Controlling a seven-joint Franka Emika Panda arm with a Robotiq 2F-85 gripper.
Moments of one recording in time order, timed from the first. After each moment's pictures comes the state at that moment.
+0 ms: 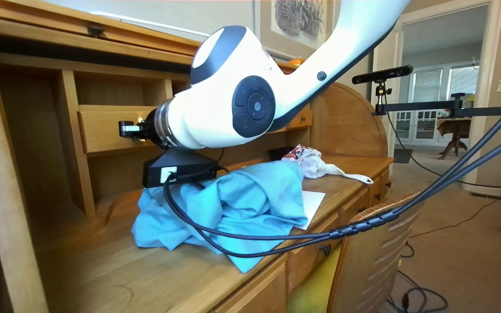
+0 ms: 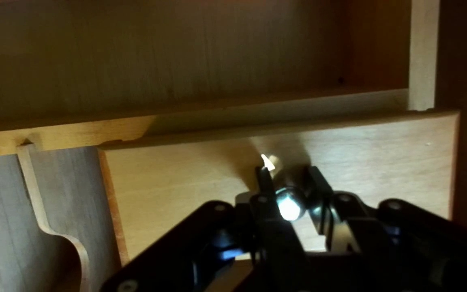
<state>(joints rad) 0.85 1.11 -0.63 -1.14 -1.77 2.63 2.62</state>
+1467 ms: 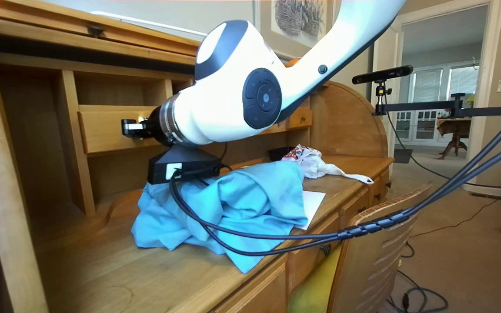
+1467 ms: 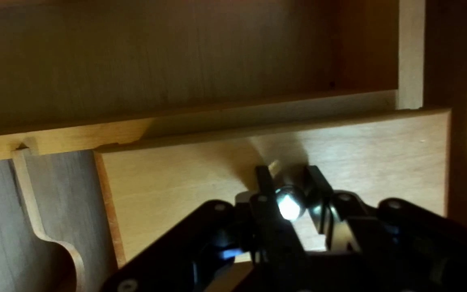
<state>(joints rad) 0.86 1.09 -0.66 -1.17 -1.81 2.69 2.68</state>
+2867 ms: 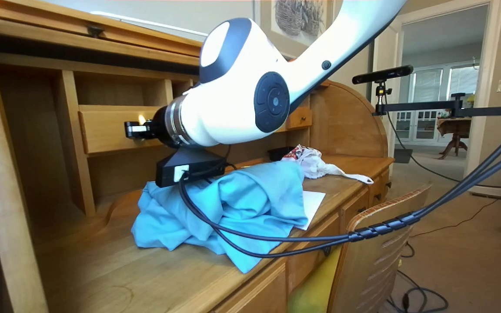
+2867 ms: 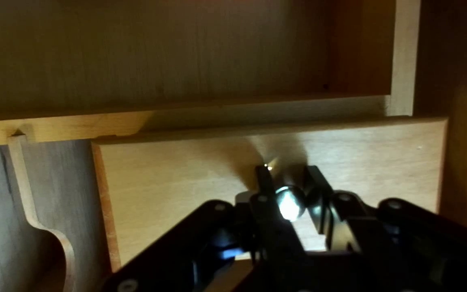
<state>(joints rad) 0.89 1.08 -0.68 -1.21 -1.90 2.69 2.71</state>
